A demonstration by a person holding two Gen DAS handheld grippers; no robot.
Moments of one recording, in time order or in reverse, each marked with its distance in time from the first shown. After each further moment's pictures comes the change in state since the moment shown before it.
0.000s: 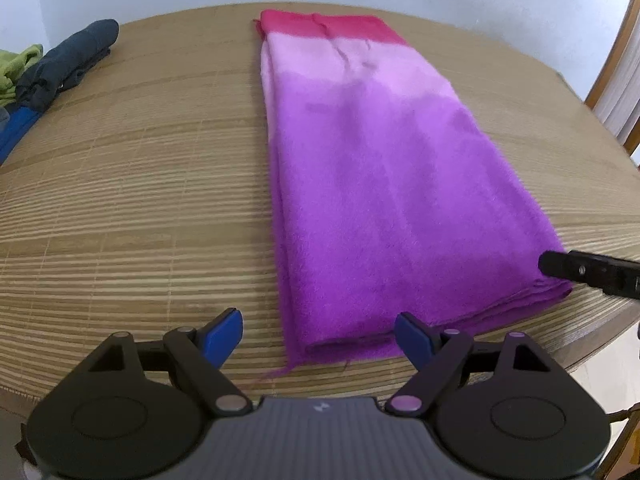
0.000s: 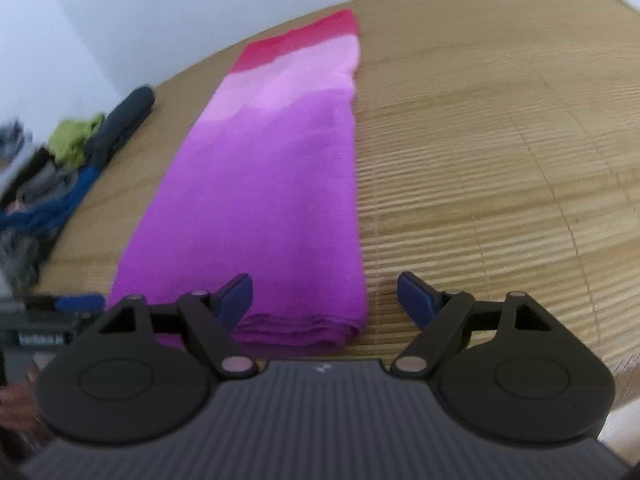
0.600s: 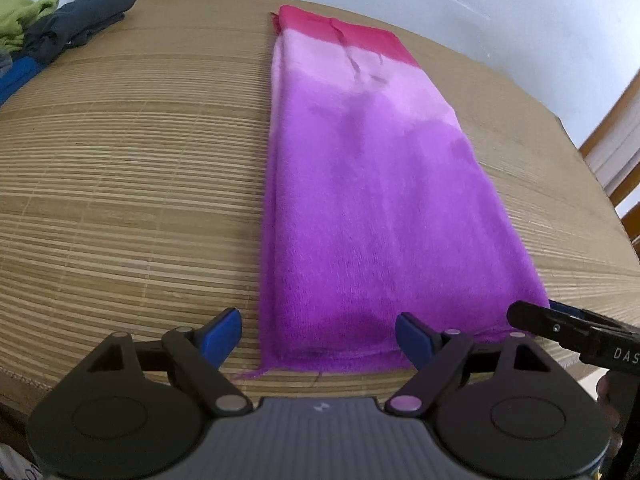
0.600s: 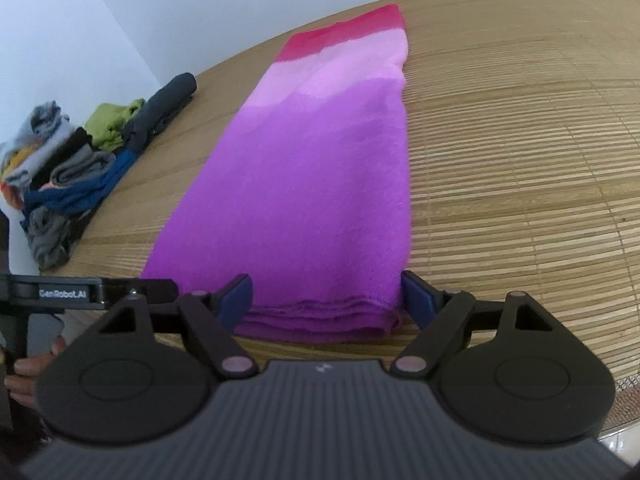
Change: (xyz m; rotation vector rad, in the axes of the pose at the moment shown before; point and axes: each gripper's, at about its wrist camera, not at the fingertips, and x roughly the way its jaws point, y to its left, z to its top) left arm 0.001 0.016 0.001 -0.166 -0.037 -0.105; right arm 0.003 0.002 -0.004 0.014 -0.003 0.131
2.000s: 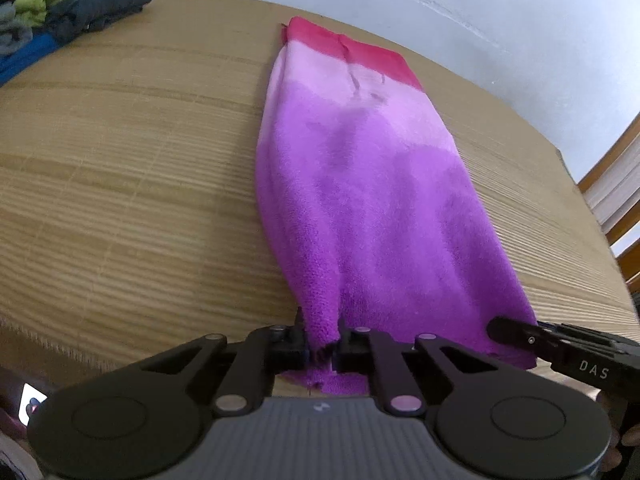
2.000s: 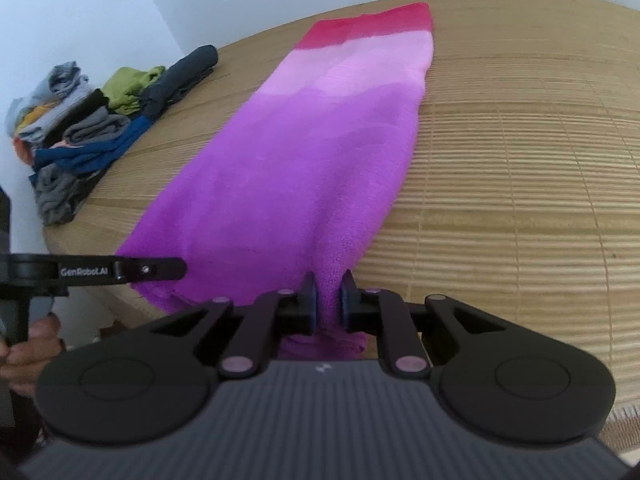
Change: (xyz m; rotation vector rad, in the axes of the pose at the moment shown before) left arm -0.008 -0.016 -0.016 -0.115 -0.049 -0.054; right arm -0.018 -0.012 0.012 -0.146 0.064 0.032
